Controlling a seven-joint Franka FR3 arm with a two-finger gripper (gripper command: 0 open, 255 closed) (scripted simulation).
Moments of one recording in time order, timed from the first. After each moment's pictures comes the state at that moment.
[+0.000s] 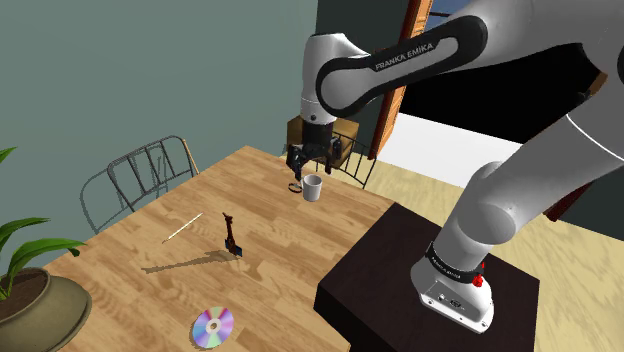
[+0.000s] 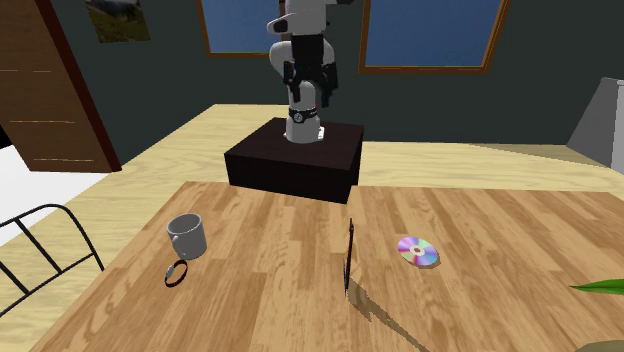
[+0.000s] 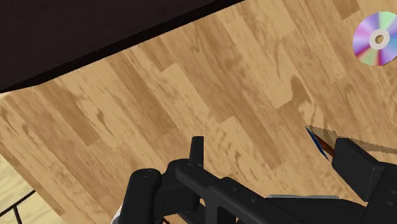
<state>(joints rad) 0.02 -0.37 0.30 -2.48 0.18 2.07 0.58</state>
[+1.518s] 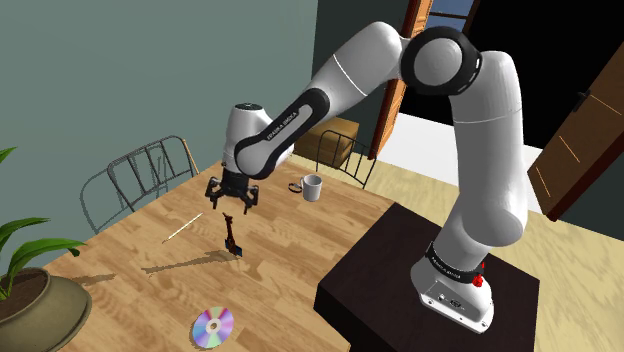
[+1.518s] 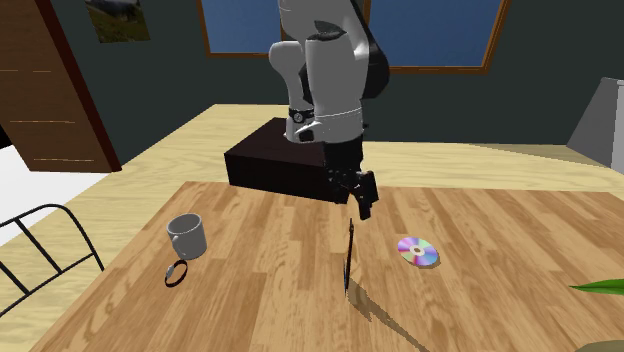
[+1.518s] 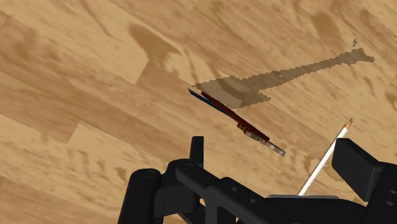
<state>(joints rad) 0.13 0.50 0.32 -1.98 0.03 2.62 1.17</state>
